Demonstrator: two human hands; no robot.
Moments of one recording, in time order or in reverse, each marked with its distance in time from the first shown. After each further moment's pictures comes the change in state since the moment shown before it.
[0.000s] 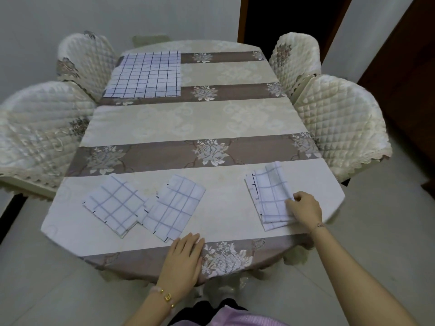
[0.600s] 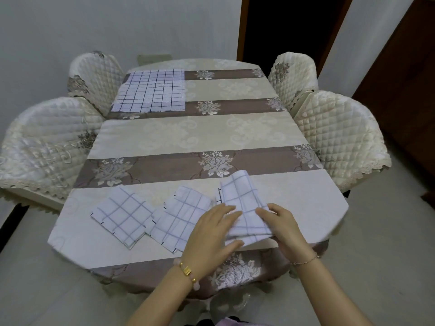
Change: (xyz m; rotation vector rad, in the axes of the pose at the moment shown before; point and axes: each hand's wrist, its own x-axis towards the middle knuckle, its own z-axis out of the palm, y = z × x) left_hand 0.054 0.028 -0.085 -0.371 0.274 0.217; right_hand -0.094 -0.076 0.019 0.758 -0.301 -0.031
